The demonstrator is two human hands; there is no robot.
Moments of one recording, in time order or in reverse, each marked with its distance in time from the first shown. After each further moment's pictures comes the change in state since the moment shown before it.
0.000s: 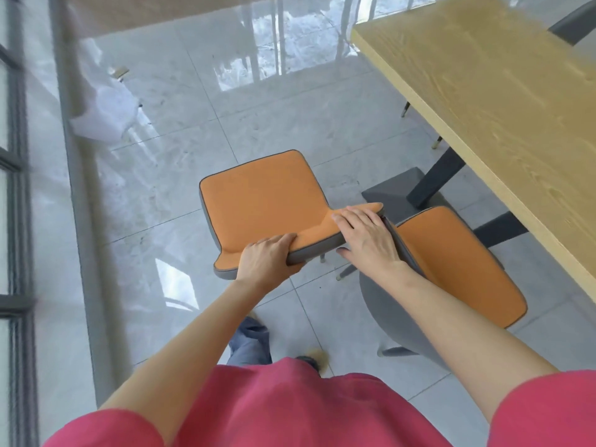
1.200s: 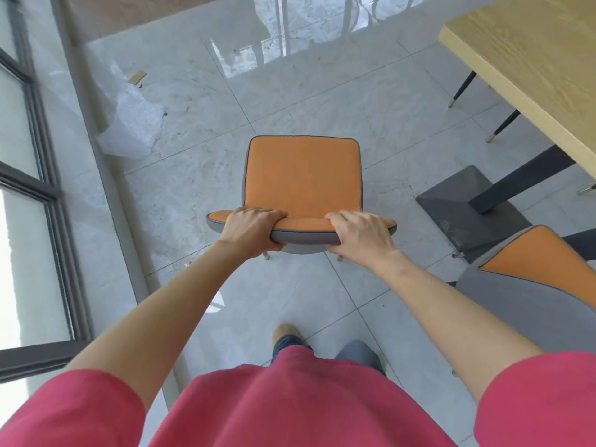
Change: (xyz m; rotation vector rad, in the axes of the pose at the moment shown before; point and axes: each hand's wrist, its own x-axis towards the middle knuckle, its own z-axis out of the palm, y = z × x) left_hand 0.146 -0.300 -0.109 0.168 -0.127 0.132; right_hand 0.262 -0.171 0.036 0.132 -0.136 0.055
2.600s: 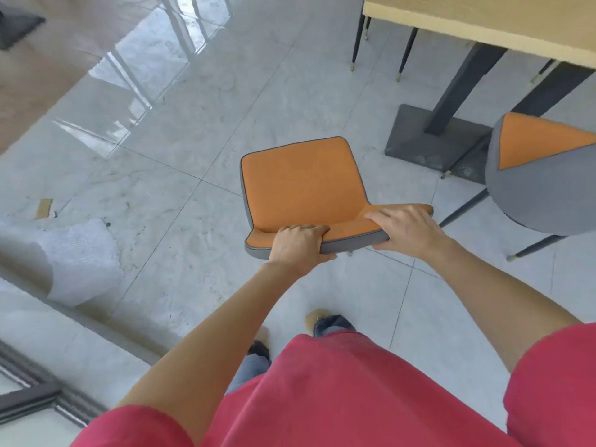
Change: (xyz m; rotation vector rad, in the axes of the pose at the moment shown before) left_hand 0.071 -0.212 -0.041 0.083 -0.144 0.630; right_hand 0.120 -0.157 0.030 -0.126 0.011 0.521
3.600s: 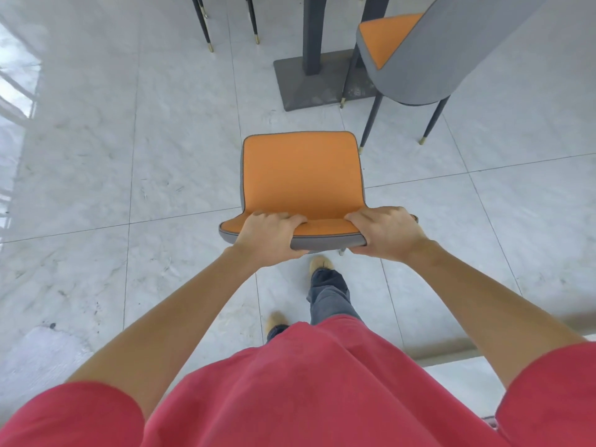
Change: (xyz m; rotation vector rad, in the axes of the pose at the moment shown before) left_hand -0.073 -0.052 0.010 0.291 -0.074 0.669; right_hand -0.121 -0.189 0.013 -0.023 0.204 0.470
